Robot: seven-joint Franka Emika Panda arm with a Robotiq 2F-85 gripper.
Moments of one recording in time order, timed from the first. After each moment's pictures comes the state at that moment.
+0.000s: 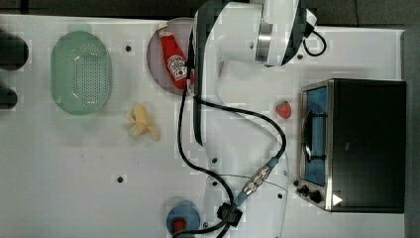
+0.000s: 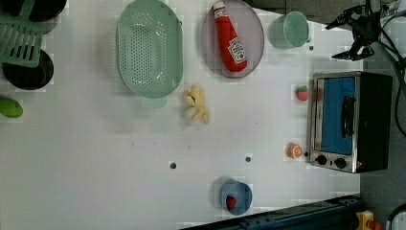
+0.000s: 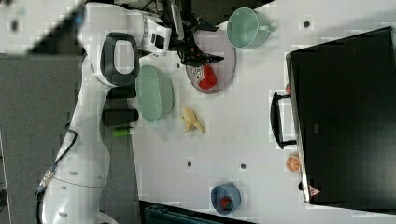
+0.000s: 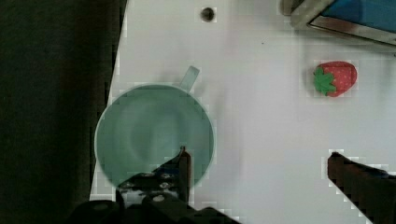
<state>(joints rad) 0.00 0.75 -0.20 -1.19 -0.02 0.32 0.49</state>
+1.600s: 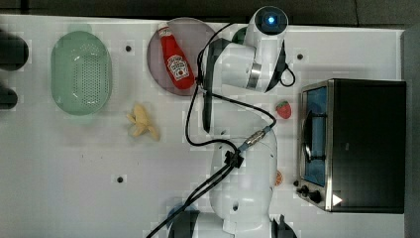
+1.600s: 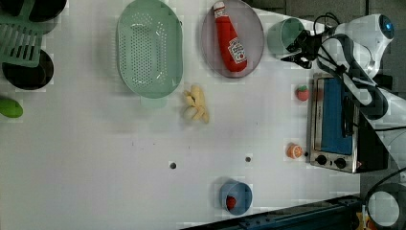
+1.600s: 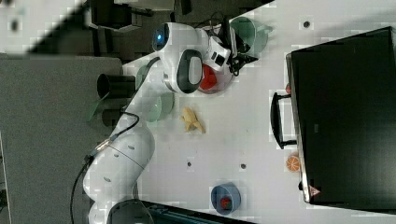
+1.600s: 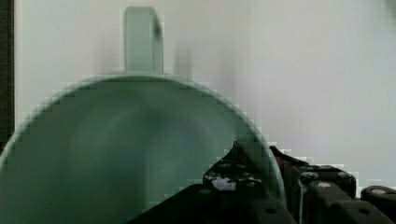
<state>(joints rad) -0.02 0.93 -0.18 -1.37 0.12 0.67 0.55</state>
